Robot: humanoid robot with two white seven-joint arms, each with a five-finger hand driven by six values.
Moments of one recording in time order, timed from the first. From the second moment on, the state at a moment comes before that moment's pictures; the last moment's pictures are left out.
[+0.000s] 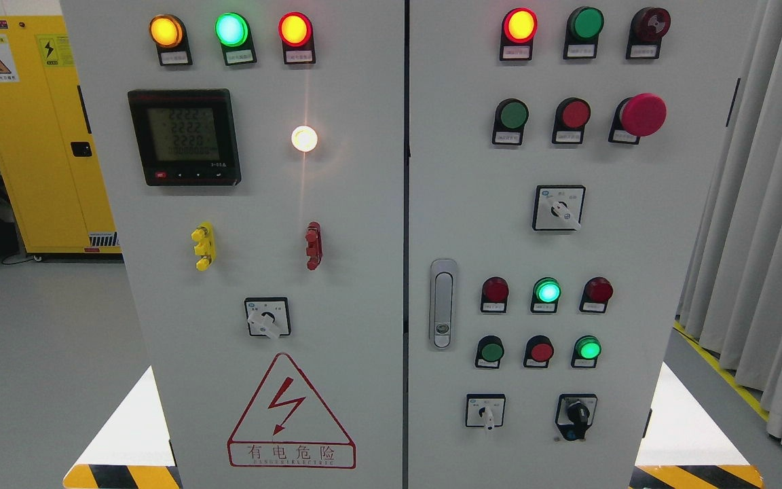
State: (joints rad) left arm 0.31 0.02 -0.04 -0.51 0.12 -0.35 -0.18; right arm 0.10 0.12 -0.16 -0.19 0.12 0.01 -0.20
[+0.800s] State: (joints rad) left arm 0.20 0.00 -0.08 -0.26 0.11 -0.18 -0.20; right arm 0.10 0.12 -0.16 -0.19 0.12 0.01 -0.20
